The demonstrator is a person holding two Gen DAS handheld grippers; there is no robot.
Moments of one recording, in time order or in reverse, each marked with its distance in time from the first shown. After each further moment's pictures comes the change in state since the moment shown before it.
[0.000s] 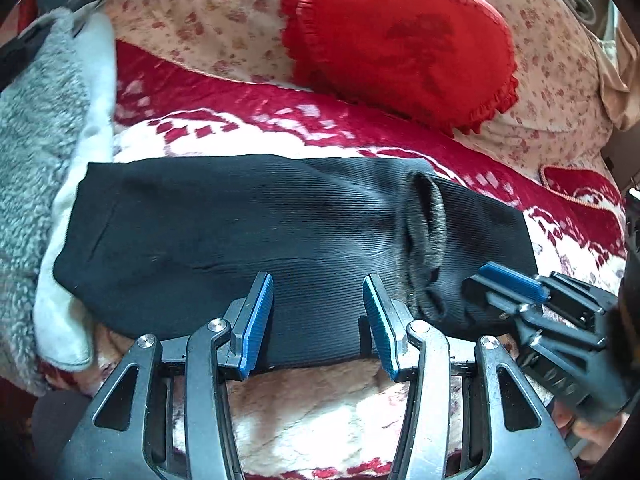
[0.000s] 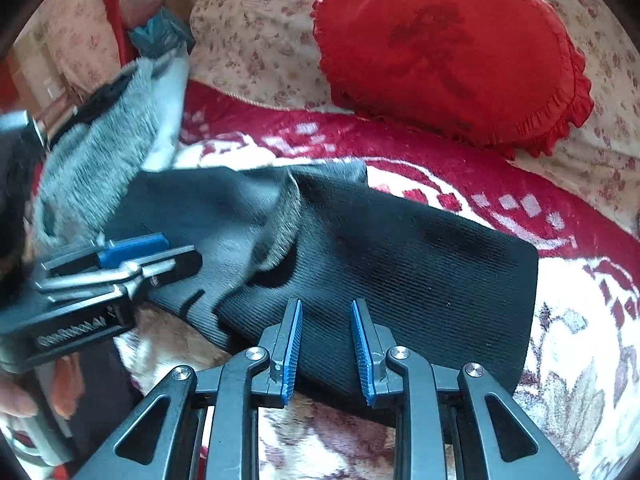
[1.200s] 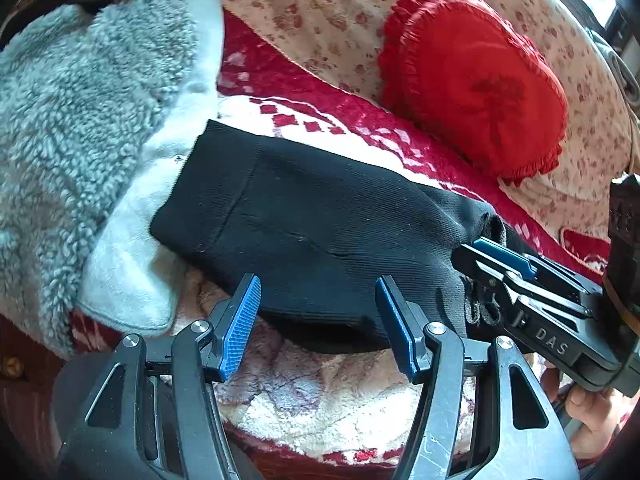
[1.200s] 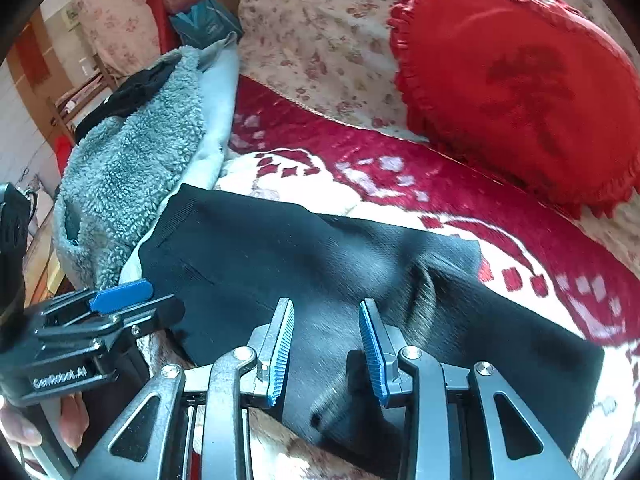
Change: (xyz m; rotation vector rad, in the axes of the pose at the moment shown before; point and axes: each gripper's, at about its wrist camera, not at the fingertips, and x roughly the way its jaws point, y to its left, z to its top) left arm -0.034 0.077 -0.016 -0.245 -0.030 0.050; right arm 0.036 0.065 0.050 -0.127 0.019 0.086
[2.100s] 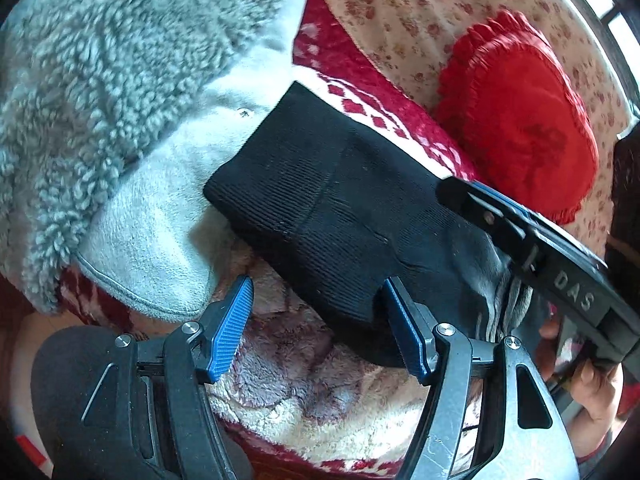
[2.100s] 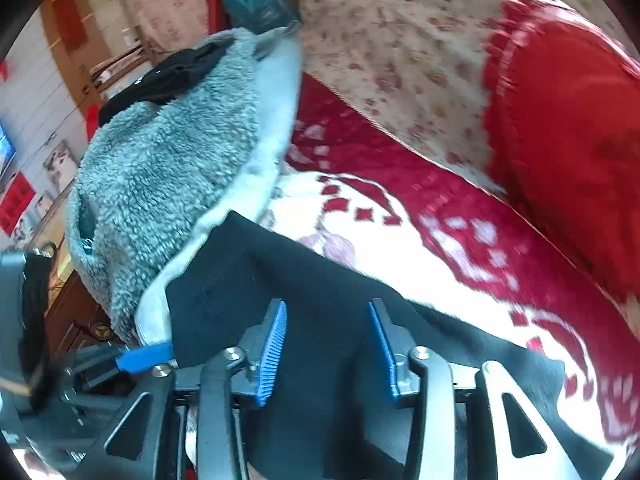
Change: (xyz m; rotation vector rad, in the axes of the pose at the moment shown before) left arm 0.019 0.053 -0.004 -0.247 0.047 -0.034; right arm 0.048 0.055 0.059 -0.156 0.010 0.093
